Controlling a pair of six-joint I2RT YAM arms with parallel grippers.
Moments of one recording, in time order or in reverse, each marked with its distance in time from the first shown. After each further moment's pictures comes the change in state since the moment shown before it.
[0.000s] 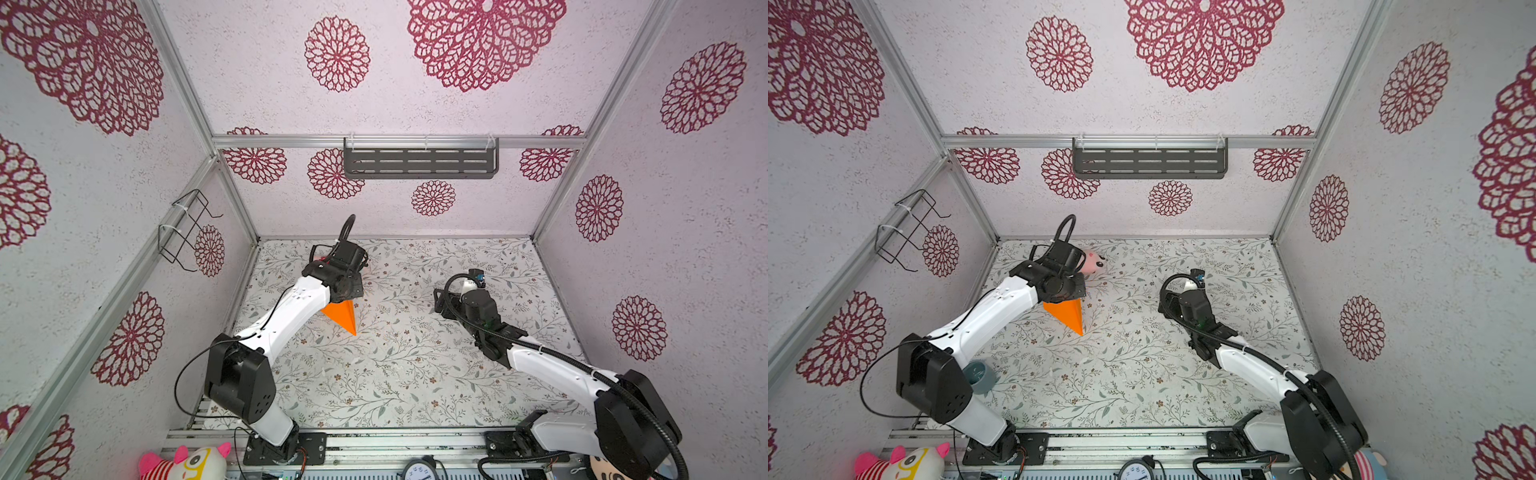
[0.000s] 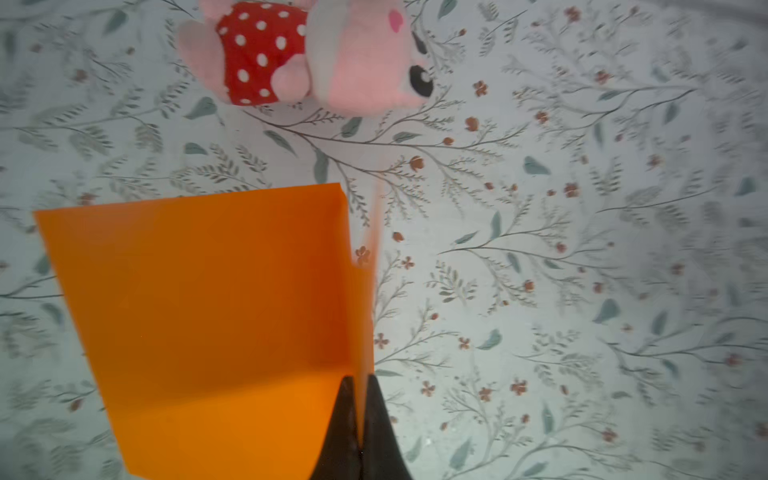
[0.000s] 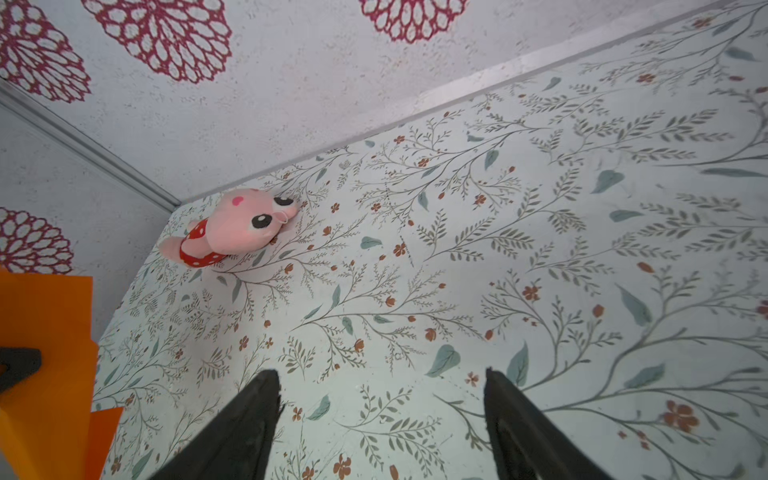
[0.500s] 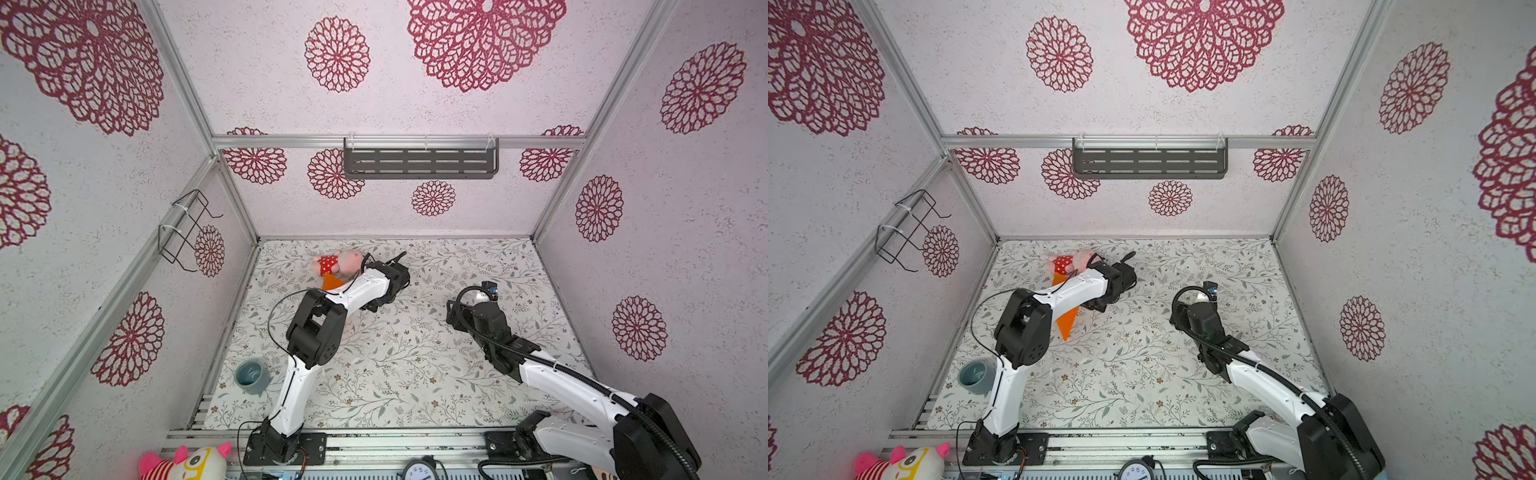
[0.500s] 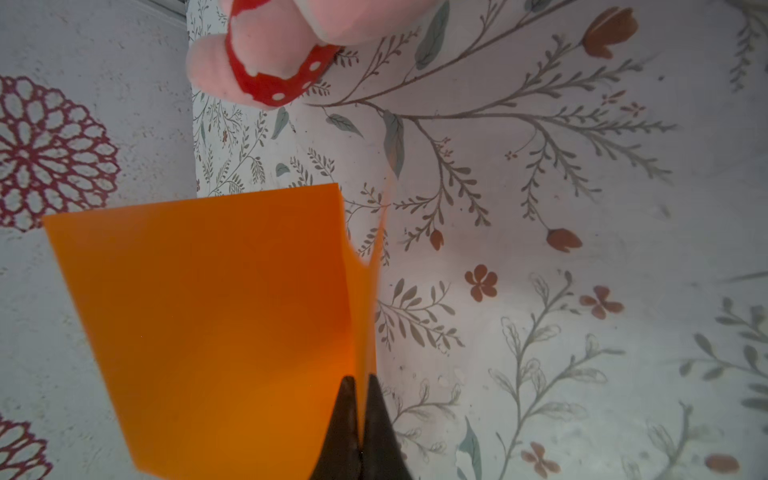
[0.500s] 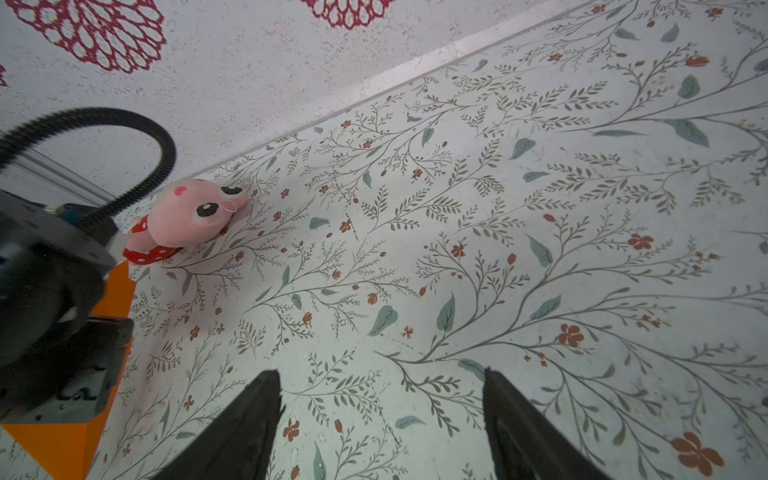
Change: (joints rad) left arm -0.143 0.602 0.350 -0.301 -0.480 0.024; right arm -0.008 -0.119 -0.114 -0.092 0.052 0.042
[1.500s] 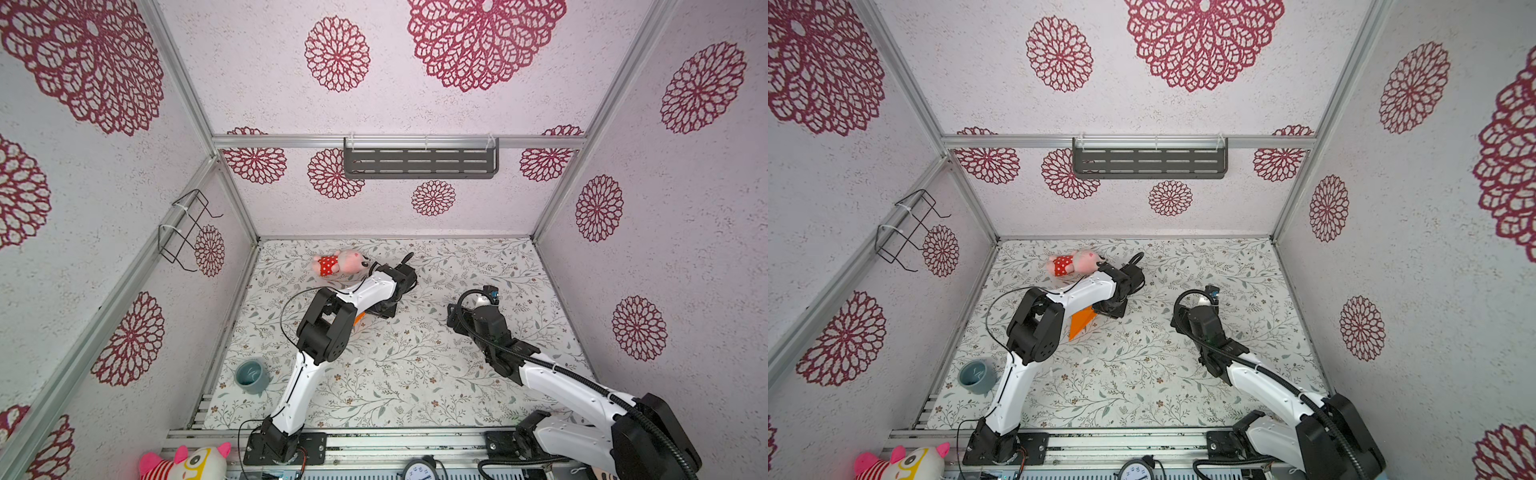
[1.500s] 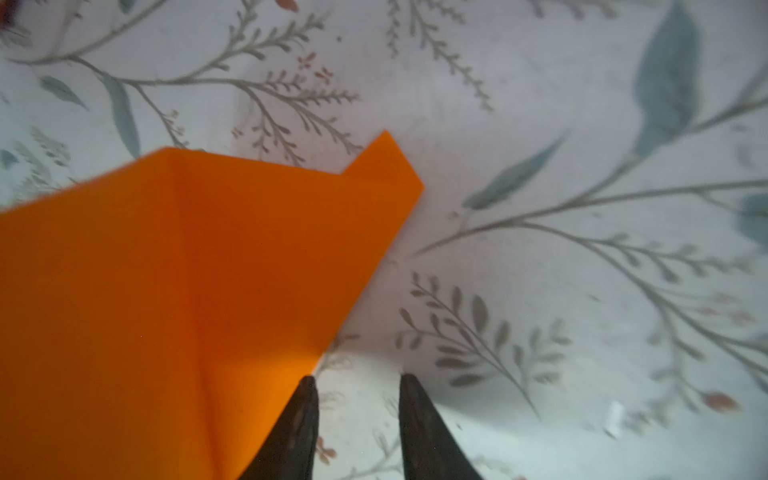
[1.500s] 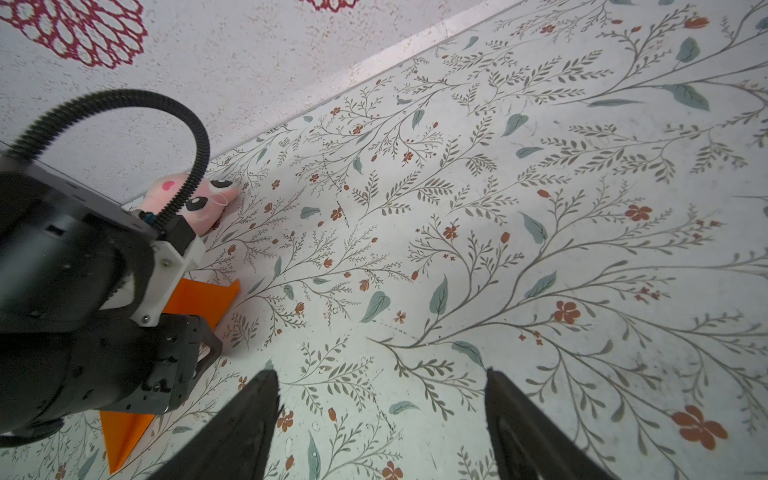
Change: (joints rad) left arm -0.023 0.014 0.004 0.159 0.446 0.018; right arm -0.003 0.004 -0.032 0.018 -0.005 0.042
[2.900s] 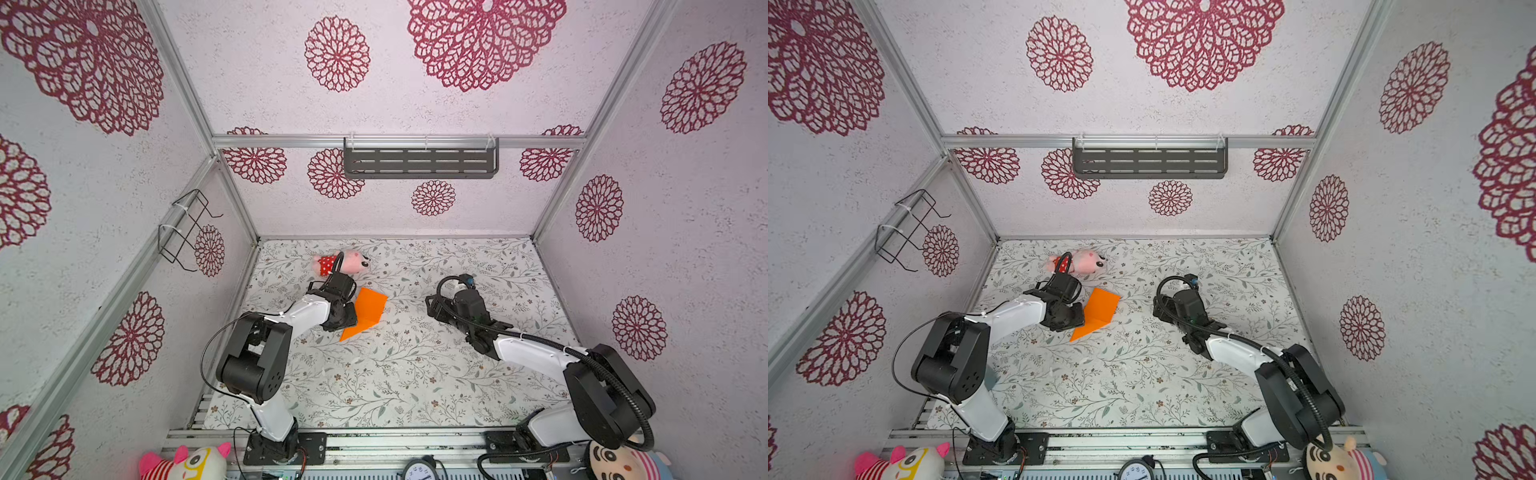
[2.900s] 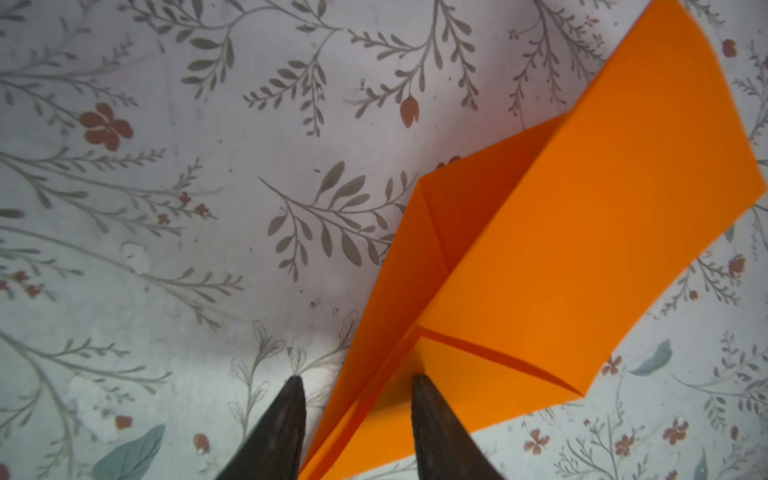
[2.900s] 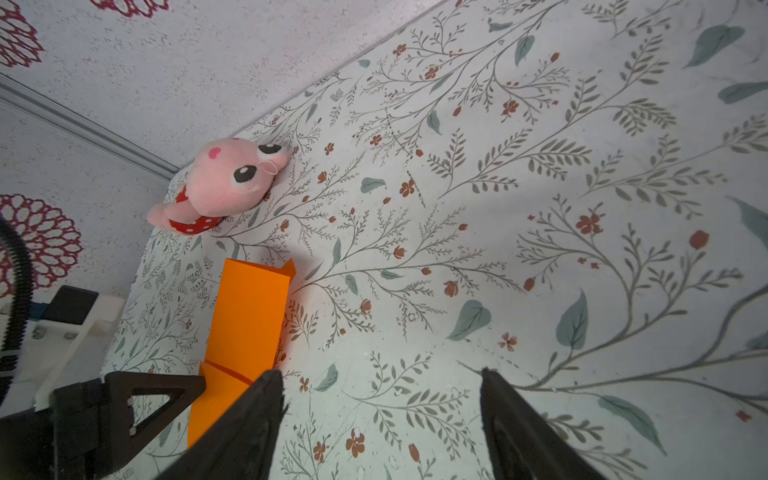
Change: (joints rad) left arm 0.309 -0.523 -0.777 0.553 0.313 -0.074; right arm -0.008 0.320 0.172 0.135 -0.222 0.054
